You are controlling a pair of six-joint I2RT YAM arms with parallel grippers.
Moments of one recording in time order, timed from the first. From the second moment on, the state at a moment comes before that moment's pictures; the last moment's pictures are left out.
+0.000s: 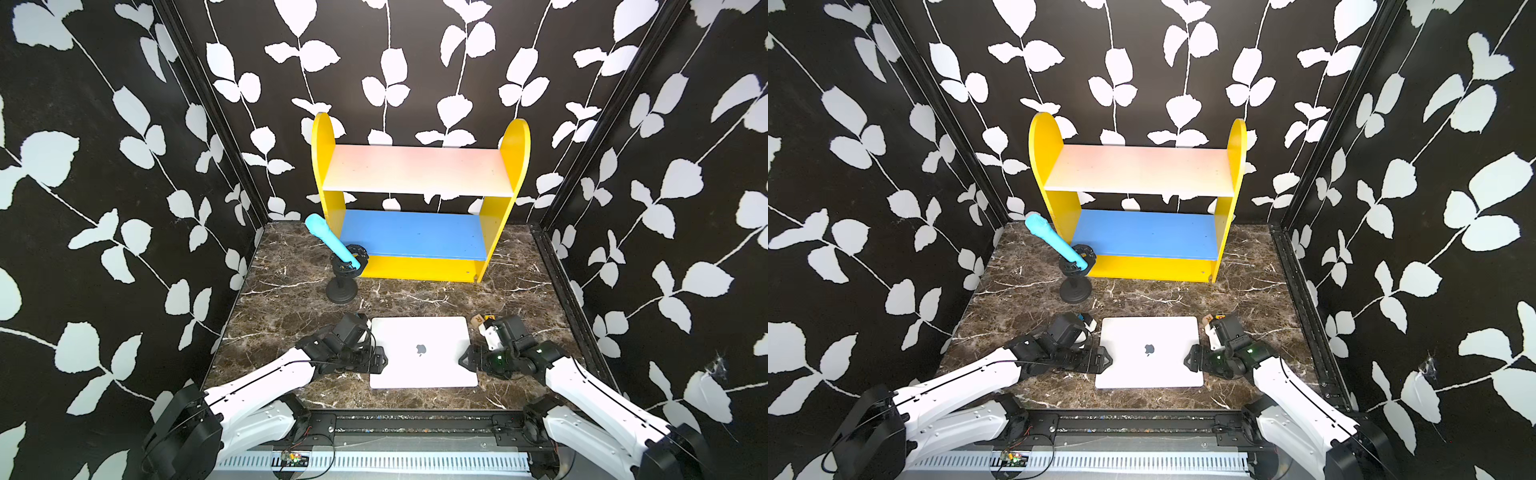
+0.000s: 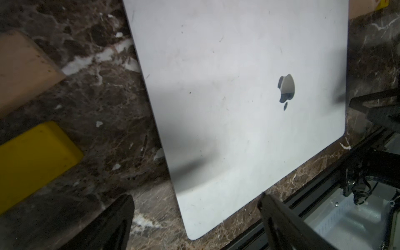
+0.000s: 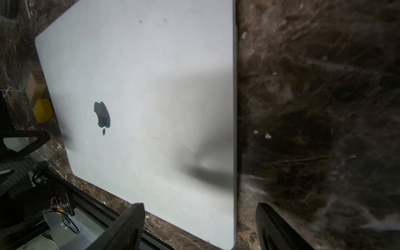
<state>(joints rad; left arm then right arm) -0.78 1.04 0.49 -0.50 0.22 -0.63 0.44 0.92 0.40 -0.63 -0.40 0.59</state>
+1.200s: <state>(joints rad) -0.77 1.12 0.38 -0.19 0.31 -0.69 0.42 0.95 0.29 -0.31 -0.47 0.76</state>
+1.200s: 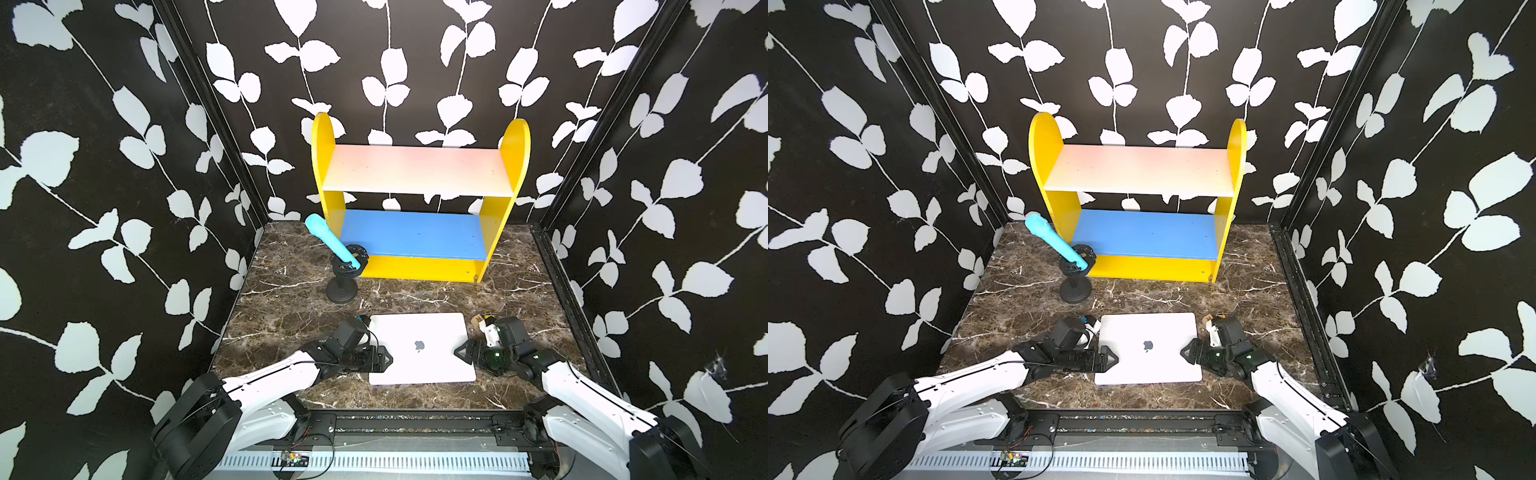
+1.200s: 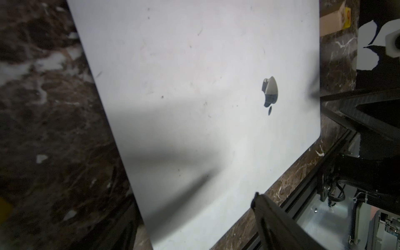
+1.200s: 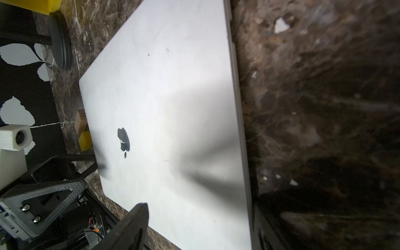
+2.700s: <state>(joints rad) -0.74 1.13 0.27 0.08 0.20 -0.82 0.40 0.78 0.07 0.02 -0.41 1.05</state>
